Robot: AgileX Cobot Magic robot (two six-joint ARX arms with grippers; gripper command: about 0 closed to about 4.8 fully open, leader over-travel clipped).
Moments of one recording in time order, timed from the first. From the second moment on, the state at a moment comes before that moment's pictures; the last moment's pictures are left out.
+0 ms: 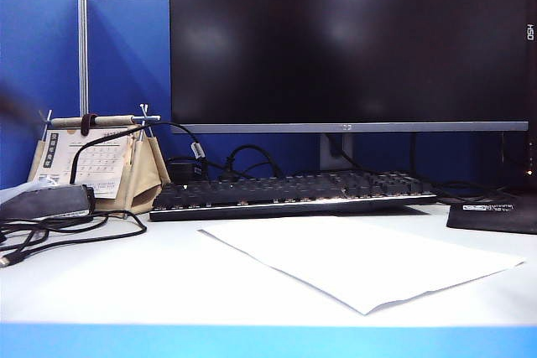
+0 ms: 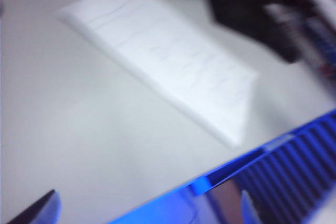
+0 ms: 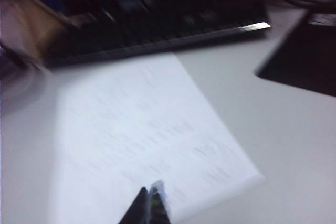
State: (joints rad) left arm -0.58 0.13 0.11 -0.25 0.20 -0.40; right arm 0.60 0.03 0.07 -0.25 0.25 0.32
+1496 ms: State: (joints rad) left arm -0.52 1.27 0.90 0.02 0.18 -0.67; right arm 0.28 0.75 0.63 -0.17 -0.39 0.24
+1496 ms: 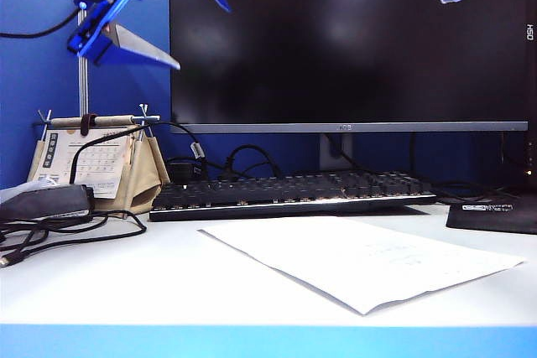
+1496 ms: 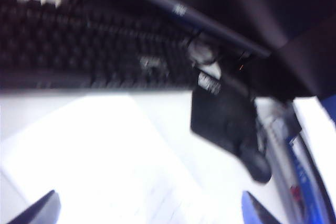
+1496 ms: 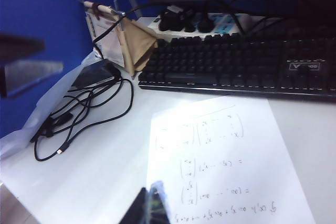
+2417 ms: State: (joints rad) left arm -0.59 1.43 0.89 -0.05 0.08 -0.97; right arm 0.26 0.90 0.63 -0.16 -0.49 0.21
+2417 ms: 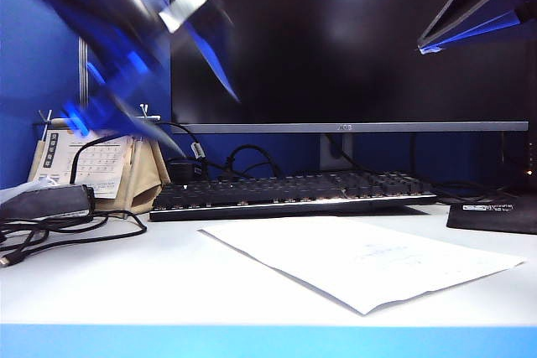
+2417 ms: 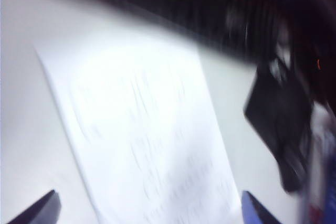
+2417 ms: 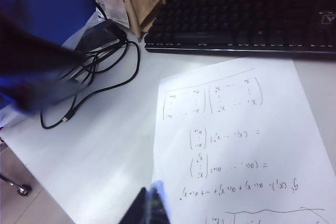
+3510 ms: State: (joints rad) left arm -0.45 1.64 0.89 0.17 0.12 -0.88; right arm 0.26 0.90 0.63 -0.24 -0.54 0.18
